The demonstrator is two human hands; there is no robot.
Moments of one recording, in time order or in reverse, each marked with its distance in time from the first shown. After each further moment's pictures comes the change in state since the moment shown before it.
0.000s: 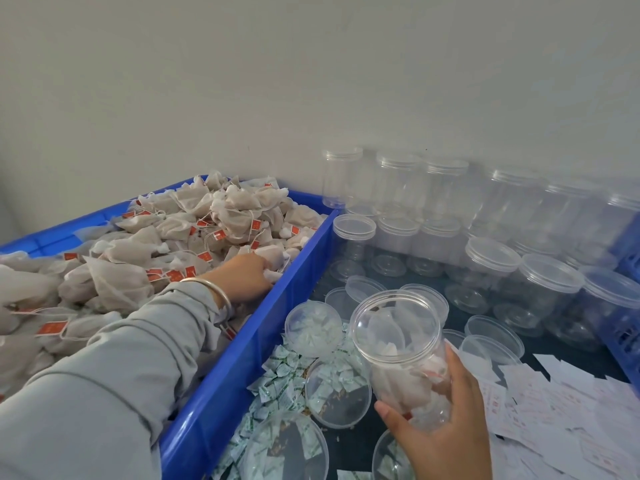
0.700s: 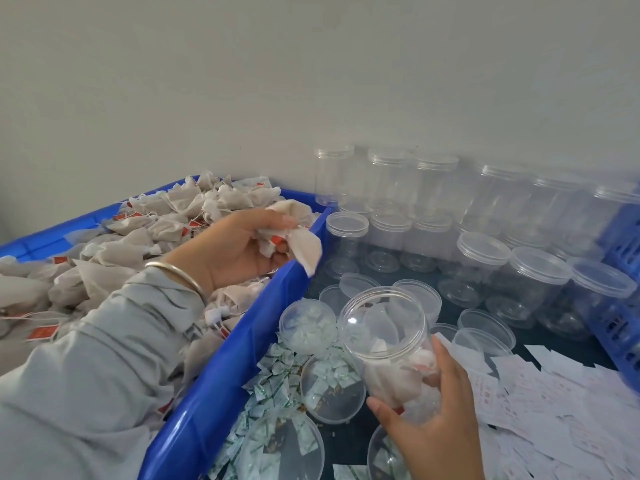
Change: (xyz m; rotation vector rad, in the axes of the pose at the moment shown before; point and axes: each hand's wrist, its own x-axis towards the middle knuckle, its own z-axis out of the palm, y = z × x) left_hand -0.051 0.051 -0.051 -1.481 -0.286 0.156; right_hand -0.005 0.011 0.001 -0.059 0.006 0.029
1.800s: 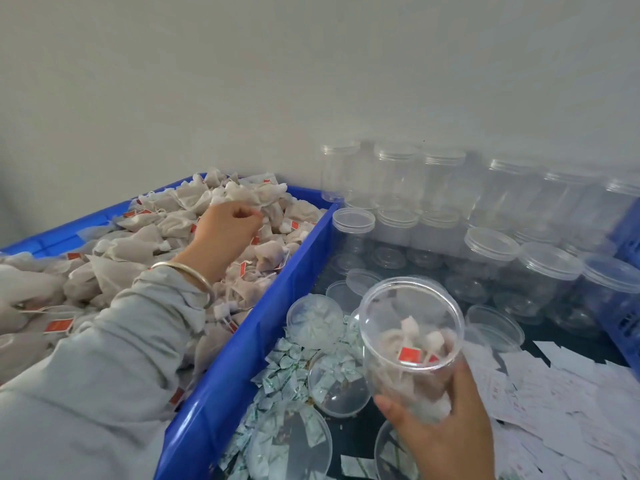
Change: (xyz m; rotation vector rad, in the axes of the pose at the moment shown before) left_hand 0.018 -0.010 -0.035 0.766 0.764 0.242; right_hand -0.002 -0.027 -0.005 0.145 -0.010 0.074
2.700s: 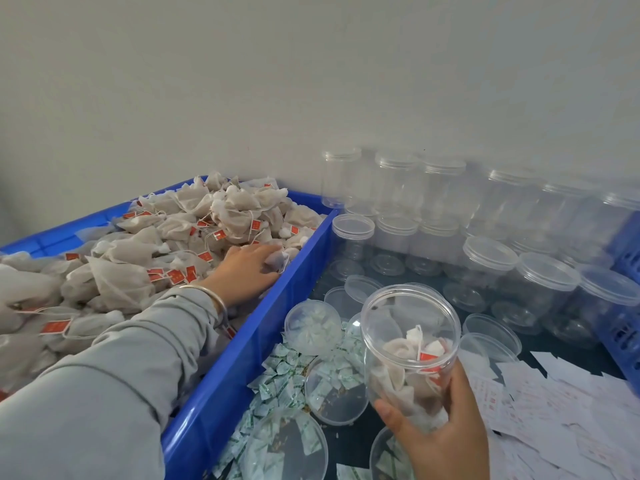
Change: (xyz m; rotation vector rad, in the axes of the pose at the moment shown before) left_hand 0.017 -0.066 0.029 0.747 -0.381 0.362; right_hand 0.004 0.019 -0.001 0.118 -0.082 0.030
